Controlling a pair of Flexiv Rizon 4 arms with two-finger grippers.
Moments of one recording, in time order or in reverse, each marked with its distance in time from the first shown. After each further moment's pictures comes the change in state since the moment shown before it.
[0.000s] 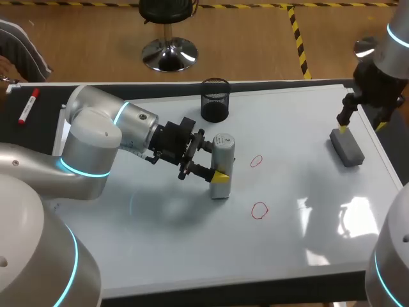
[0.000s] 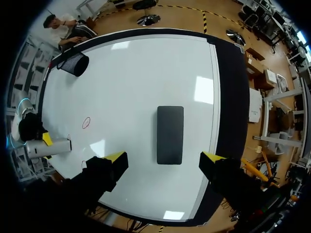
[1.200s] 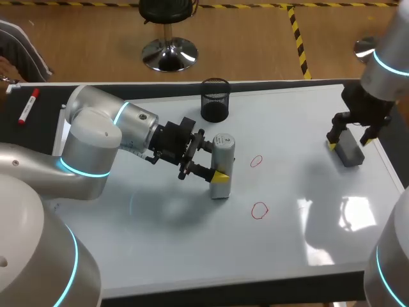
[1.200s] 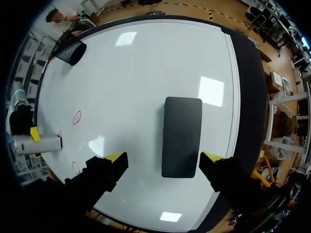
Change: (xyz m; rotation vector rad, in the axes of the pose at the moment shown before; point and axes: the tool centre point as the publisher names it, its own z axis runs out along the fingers) left arm 0.000 0.000 0.000 0.000 0.000 0.000; right arm 0.011 -0.005 0.053 0.004 0.011 -0.046
